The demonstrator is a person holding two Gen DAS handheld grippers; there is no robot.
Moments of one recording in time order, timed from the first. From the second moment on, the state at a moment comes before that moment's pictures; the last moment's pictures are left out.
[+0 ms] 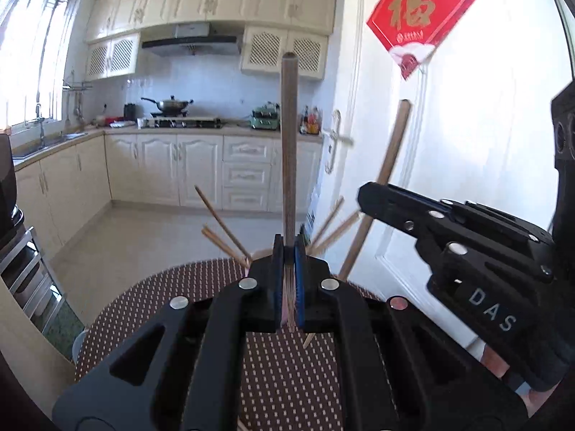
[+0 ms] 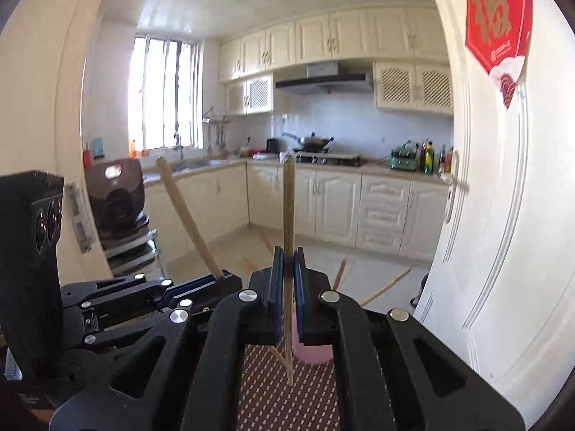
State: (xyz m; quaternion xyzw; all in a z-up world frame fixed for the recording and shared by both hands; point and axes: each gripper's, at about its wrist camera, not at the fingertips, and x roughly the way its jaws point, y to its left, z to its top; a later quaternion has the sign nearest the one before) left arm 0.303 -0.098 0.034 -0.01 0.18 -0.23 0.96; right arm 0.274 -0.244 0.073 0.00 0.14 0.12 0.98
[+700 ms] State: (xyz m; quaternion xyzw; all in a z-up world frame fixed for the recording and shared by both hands) left arm 0.375 -0.114 0.005 -0.03 0.15 -0.20 0.97; right arm 0.318 -0.285 0.065 0.06 0.03 0.06 1.00
